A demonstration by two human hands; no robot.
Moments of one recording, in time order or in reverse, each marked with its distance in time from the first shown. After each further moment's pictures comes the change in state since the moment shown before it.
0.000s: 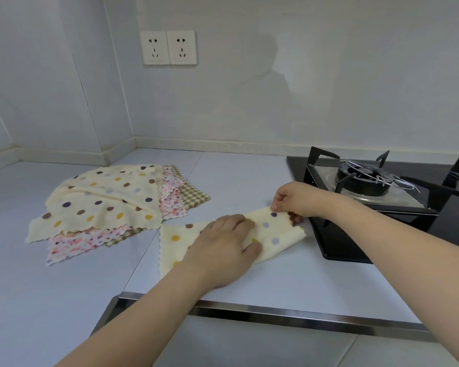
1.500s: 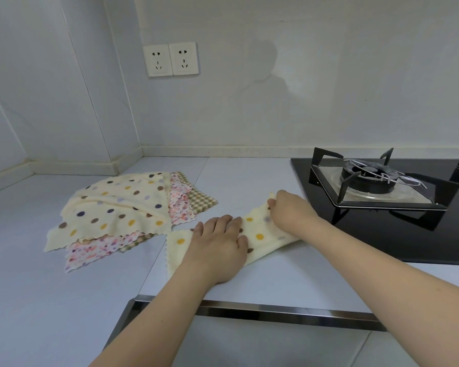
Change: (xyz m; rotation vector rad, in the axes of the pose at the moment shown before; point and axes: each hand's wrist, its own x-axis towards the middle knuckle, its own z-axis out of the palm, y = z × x) left_hand -0.005 -0.014 -0.006 0.131 -0.071 -0.175; right_hand -0.013 -0.035 0.048 -0.208 0.343 0.161
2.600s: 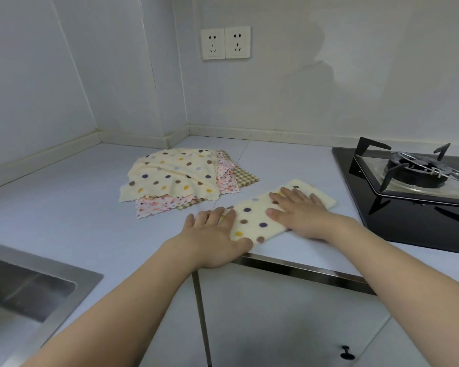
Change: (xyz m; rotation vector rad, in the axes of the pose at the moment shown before) left_hand -0.090 -0.046 -0.045 0.031 -0.313 -0.187; right_hand -0.046 -0.021 0.032 -0.240 -0.340 -0.348
